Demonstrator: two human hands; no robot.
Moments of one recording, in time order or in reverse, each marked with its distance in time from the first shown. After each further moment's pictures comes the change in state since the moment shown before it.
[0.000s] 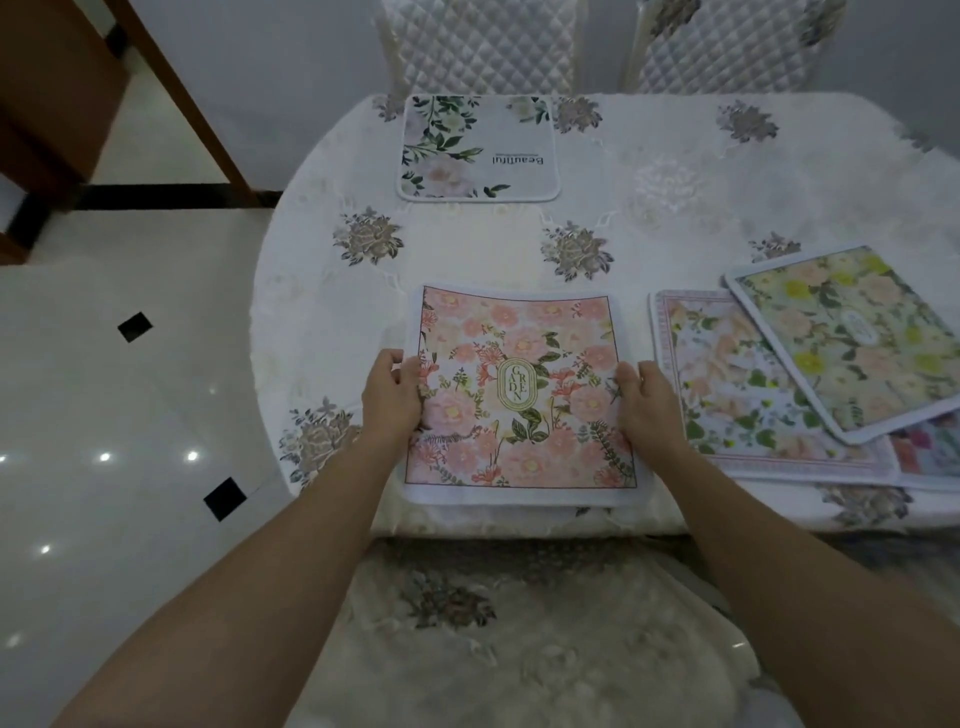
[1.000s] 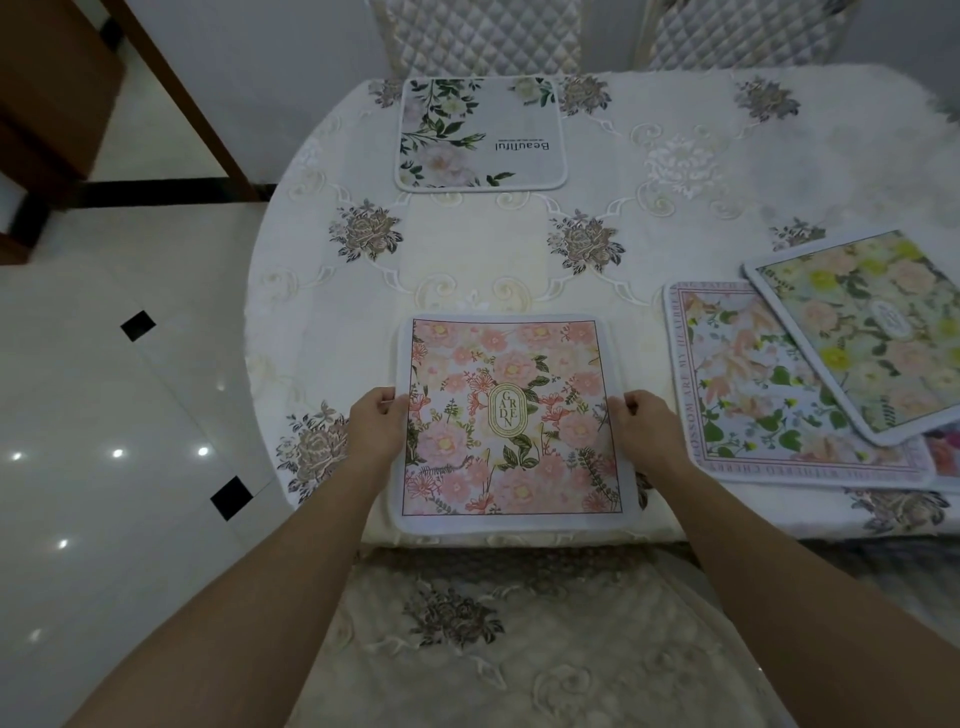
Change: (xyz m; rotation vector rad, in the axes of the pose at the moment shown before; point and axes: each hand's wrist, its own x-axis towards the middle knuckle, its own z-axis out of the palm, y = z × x) left_hand 0.004 -0.033 -0.008 0.024 0.003 -0.152; right_hand 0.009 0.033 0.027 -0.256 -0.121 0.118
